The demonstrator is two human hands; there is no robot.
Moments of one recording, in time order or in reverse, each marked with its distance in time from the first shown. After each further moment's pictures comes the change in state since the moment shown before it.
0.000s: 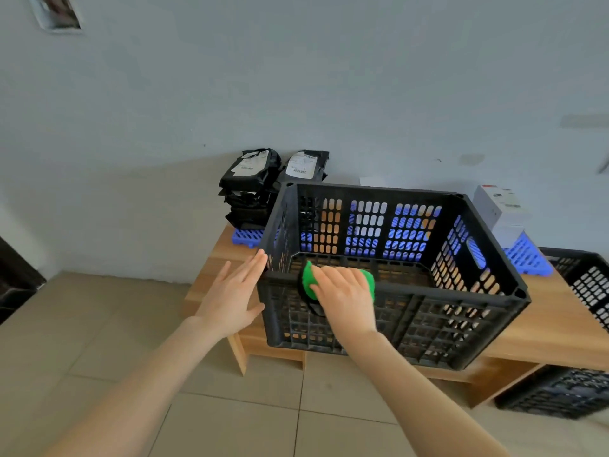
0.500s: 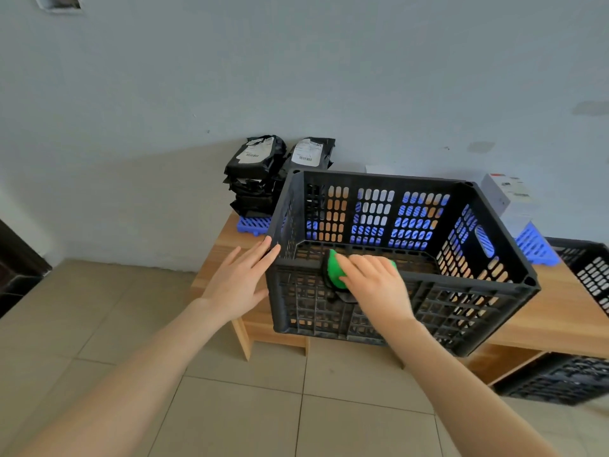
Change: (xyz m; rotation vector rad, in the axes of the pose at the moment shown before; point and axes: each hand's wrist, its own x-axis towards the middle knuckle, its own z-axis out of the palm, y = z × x) left_hand -0.001 -0.008 0.000 0.084 0.034 0.098; right_hand -0.015 0.038 -0.013 -0.095 -0.016 -0.126
